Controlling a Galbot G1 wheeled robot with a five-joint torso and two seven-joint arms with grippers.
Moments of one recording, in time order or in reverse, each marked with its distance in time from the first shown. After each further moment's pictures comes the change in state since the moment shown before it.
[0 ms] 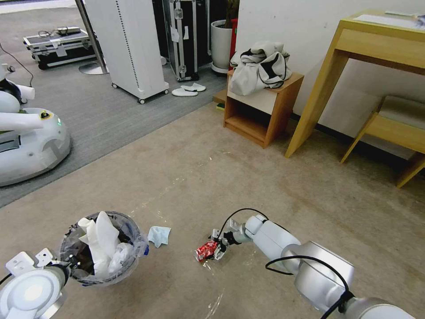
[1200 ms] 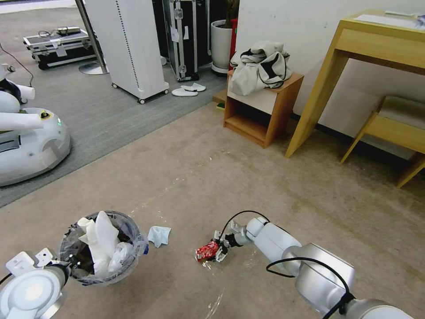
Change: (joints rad) left arm 0.000 -0.003 0.004 0.007 0.012 -0.001 0.012; right arm -0.013 -0.007 0.000 -0.006 0.016 -0.032 0.020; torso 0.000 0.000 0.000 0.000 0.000
